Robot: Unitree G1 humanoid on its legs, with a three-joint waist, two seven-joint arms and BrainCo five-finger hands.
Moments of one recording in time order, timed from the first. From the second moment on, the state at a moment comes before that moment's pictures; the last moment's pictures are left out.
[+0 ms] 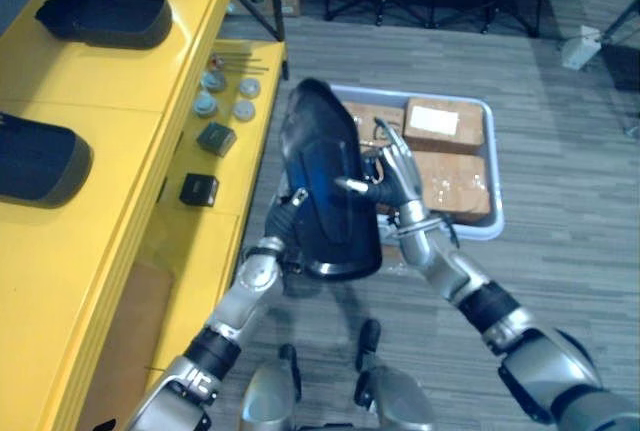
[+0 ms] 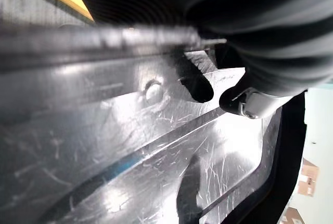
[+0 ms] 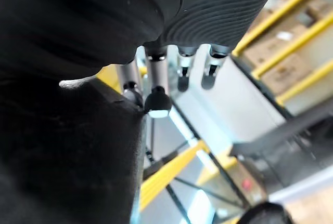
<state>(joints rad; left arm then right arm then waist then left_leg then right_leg) -0.35 0.25 -0.45 0.21 -0.39 -0.11 0.34 -0.59 -0.36 0.57 0.45 -0.33 -0.24 -0.61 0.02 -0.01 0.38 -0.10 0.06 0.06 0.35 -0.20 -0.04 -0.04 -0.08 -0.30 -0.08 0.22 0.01</state>
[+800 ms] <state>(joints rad) -0.14 0.05 -0.28 -0.08 -0.06 -0.30 0.70 -0.24 -0.14 0.18 0.10 0.10 -0.33 -0.54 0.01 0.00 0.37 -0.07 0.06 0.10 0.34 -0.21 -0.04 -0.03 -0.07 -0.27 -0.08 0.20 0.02</state>
